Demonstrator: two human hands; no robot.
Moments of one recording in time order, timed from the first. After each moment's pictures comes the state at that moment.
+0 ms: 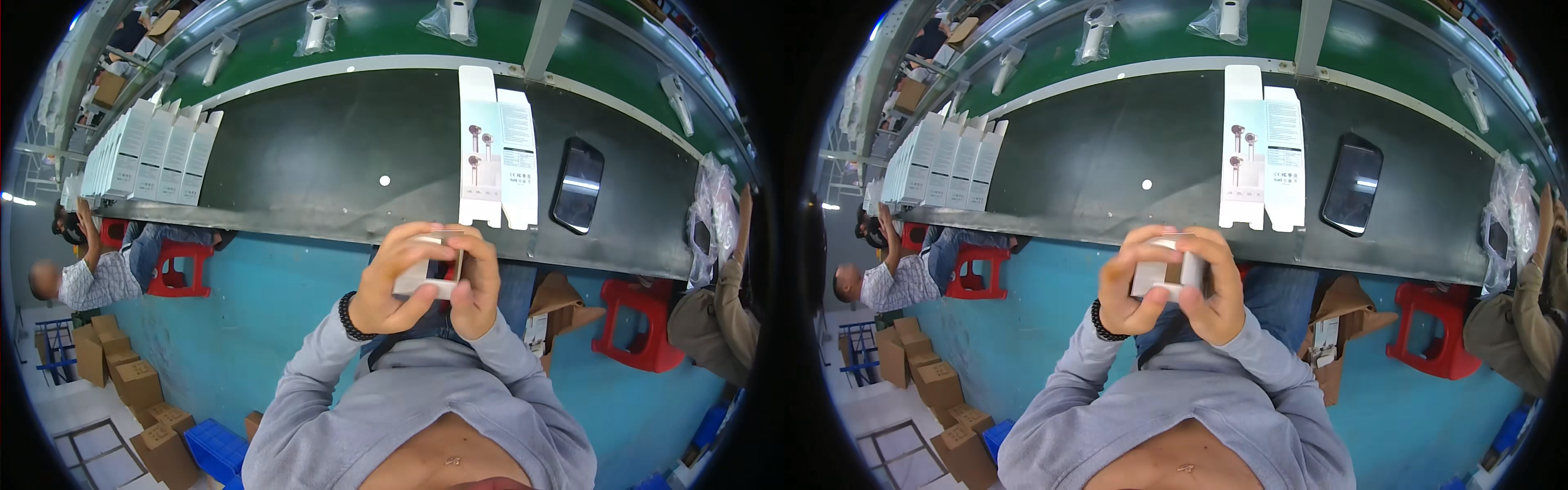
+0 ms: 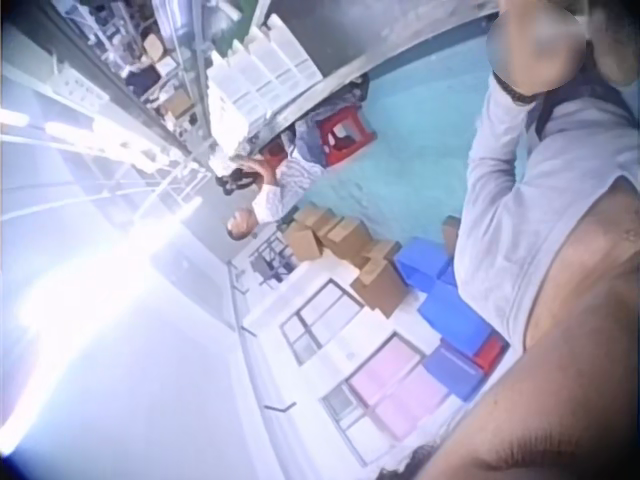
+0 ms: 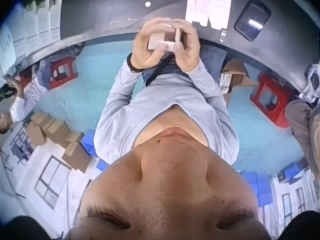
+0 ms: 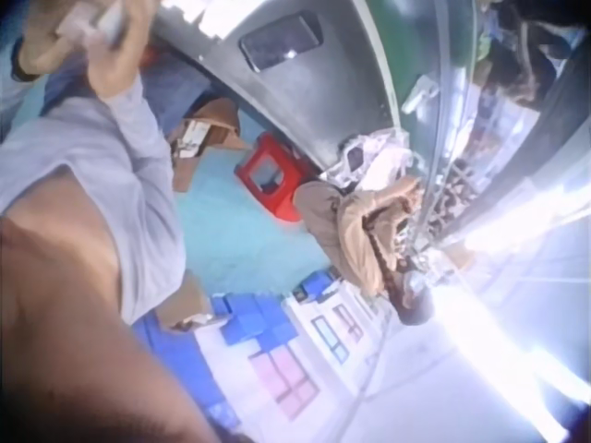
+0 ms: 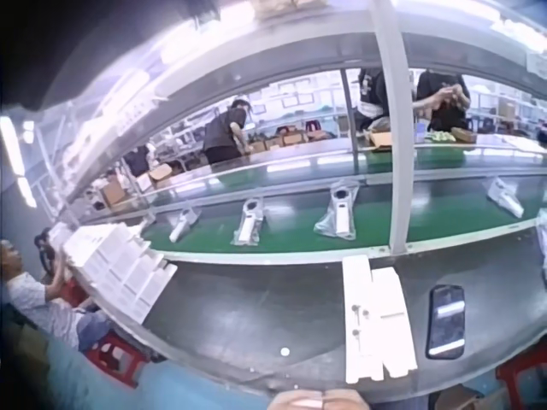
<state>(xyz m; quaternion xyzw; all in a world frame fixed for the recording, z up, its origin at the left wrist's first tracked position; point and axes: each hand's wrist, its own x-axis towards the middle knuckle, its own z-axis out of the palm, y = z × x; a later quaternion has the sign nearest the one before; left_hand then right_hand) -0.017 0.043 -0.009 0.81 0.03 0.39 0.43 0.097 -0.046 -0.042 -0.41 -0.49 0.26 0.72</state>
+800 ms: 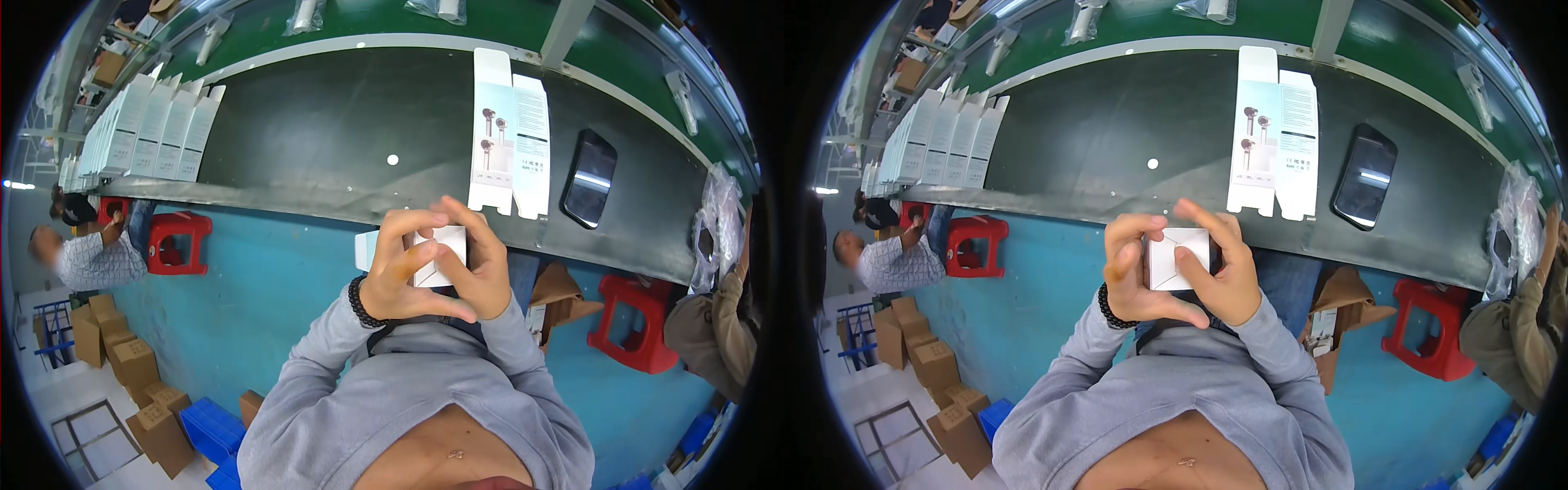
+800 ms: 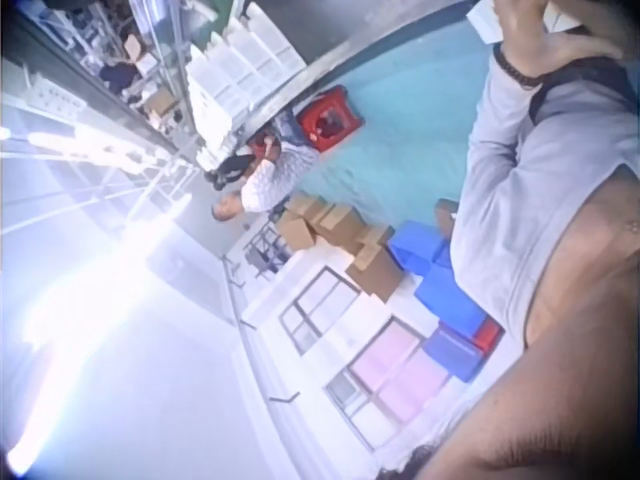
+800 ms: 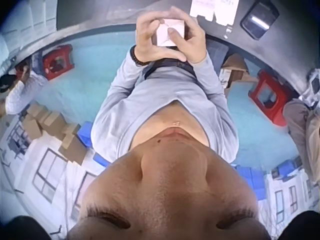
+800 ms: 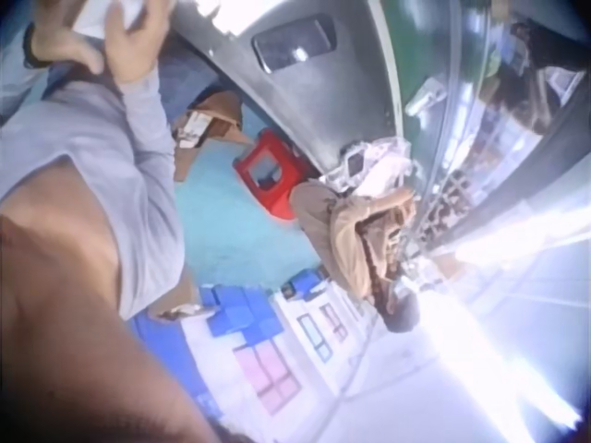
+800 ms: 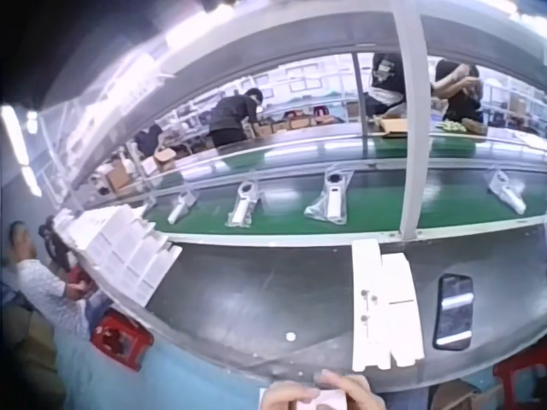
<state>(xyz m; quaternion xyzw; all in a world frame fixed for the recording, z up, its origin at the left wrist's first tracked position) -0.011 0.037 -0.022 0.84 0.06 0.46 0.27 0.110 -0.045 -0.042 -0.48 -0.41 0.44 0.64</state>
